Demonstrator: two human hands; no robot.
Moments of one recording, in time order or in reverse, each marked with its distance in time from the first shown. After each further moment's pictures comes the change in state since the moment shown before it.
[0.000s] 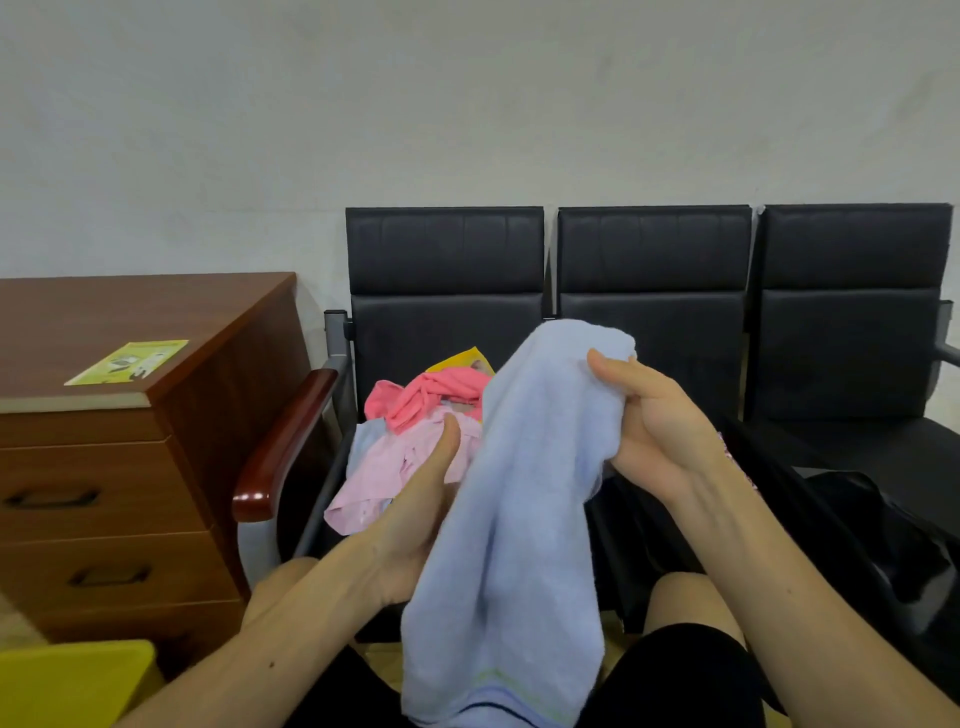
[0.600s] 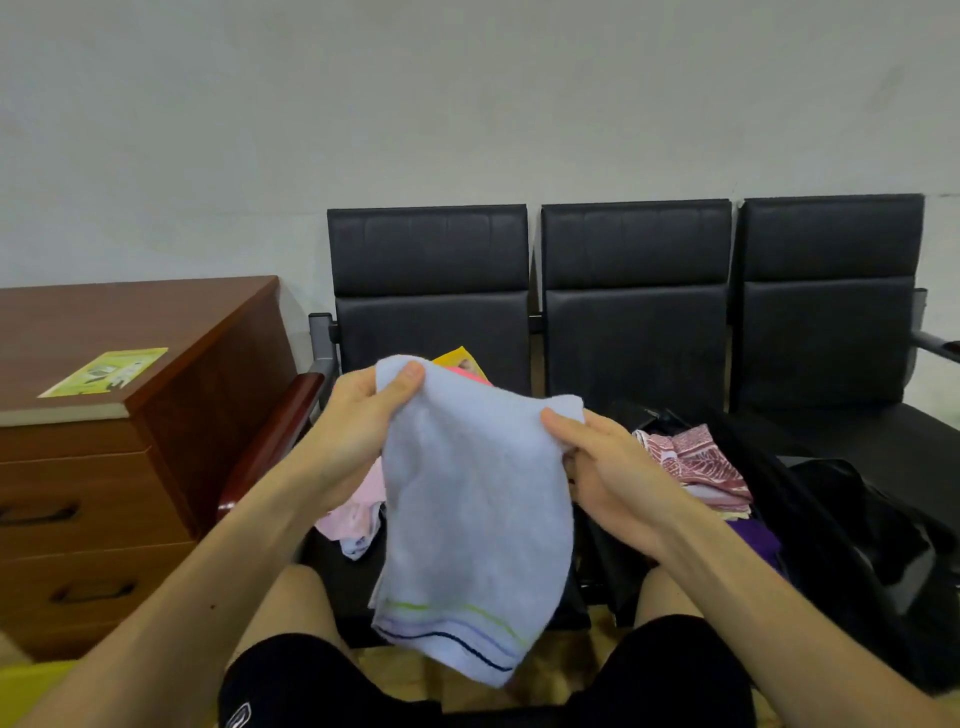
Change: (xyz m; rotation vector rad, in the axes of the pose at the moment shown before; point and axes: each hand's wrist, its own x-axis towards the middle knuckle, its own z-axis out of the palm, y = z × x) left_hand 0.010 0.055 -0.022 0.559 0.178 0.511; right_hand -0.001 0.040 -0.027 -0.312 0.016 0.102
